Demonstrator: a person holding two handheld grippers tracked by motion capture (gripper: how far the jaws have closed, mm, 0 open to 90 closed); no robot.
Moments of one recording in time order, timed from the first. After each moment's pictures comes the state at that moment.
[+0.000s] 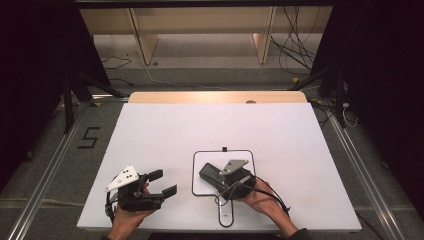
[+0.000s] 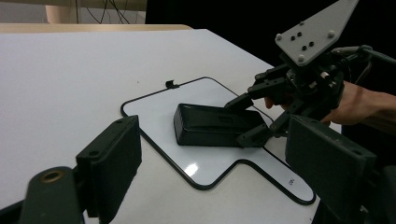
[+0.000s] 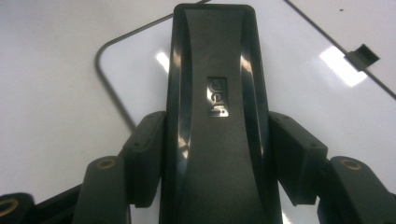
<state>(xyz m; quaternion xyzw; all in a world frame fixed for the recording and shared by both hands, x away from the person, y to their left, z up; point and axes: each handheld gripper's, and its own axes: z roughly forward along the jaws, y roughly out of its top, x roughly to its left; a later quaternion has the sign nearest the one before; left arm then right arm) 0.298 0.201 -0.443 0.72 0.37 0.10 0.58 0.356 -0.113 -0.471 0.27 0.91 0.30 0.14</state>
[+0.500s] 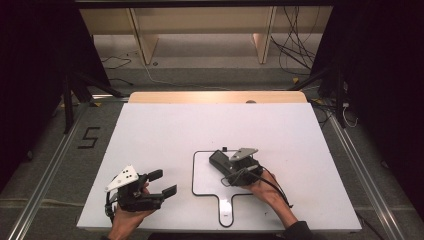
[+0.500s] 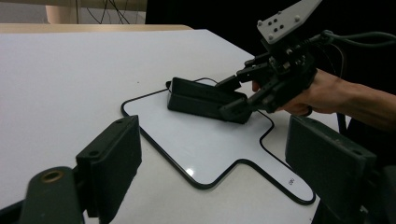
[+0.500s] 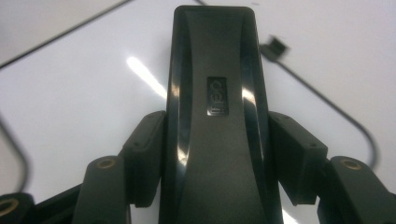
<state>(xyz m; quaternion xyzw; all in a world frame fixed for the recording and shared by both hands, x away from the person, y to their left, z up) 0.298 0.201 -0.442 0.72 0.37 0.10 0.58 0.395 -0.138 -0.474 0.34 0.87 0.31 0.17</state>
